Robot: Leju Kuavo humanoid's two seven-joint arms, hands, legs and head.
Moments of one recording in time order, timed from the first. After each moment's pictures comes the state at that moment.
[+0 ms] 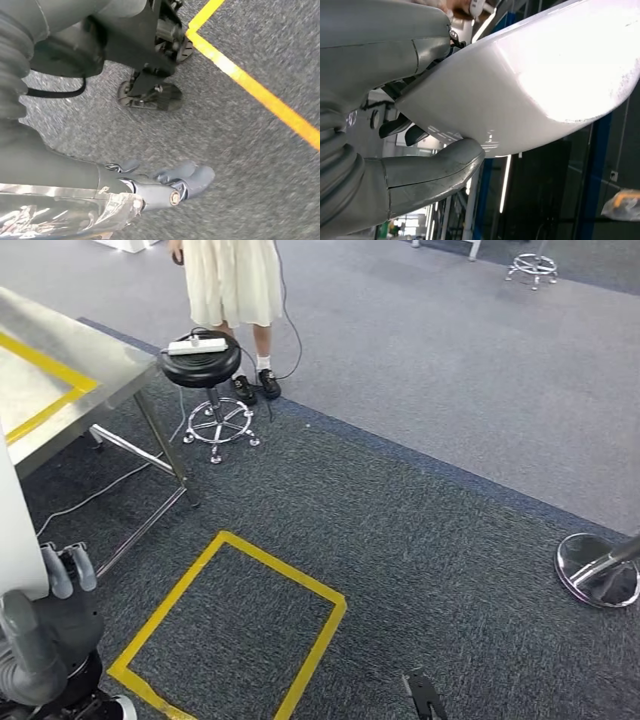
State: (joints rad) left arm 0.11 -0.23 -0.33 -1.82 0.30 -0.50 -0.61; right arm -0.07 0.22 -1.19 -0.28 1.34 0.04 -0.47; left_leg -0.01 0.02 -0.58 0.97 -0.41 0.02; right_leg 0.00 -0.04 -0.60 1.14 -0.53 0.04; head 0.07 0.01
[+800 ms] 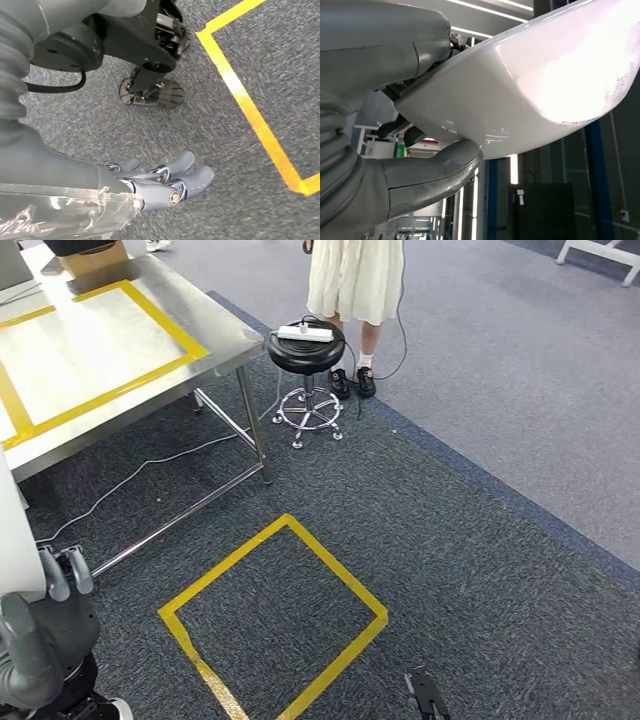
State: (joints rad) left arm 0.11 -0.23 -0.32 -1.82 0.31 -0.51 -0.61; right arm -0.07 0.22 -1.20 -0.28 1.33 0.03 -0.47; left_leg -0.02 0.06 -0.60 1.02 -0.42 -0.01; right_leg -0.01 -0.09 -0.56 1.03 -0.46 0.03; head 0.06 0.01
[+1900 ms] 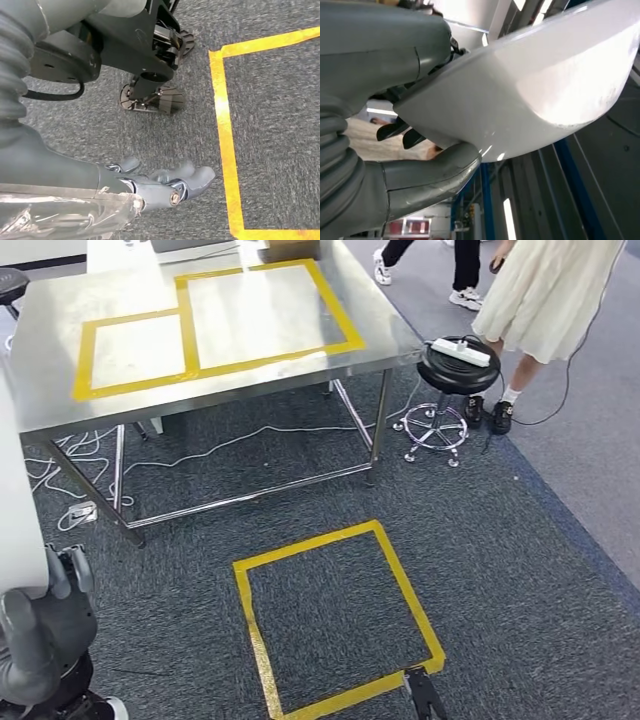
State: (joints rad) left arm 0.11 -0.23 -0.30 -1.82 0.32 -0.52 -0.59; right arm -0.08 0.23 -1.21 -0.28 1.32 0.02 -0.45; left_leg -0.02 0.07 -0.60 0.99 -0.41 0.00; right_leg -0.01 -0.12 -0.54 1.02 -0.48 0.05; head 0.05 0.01
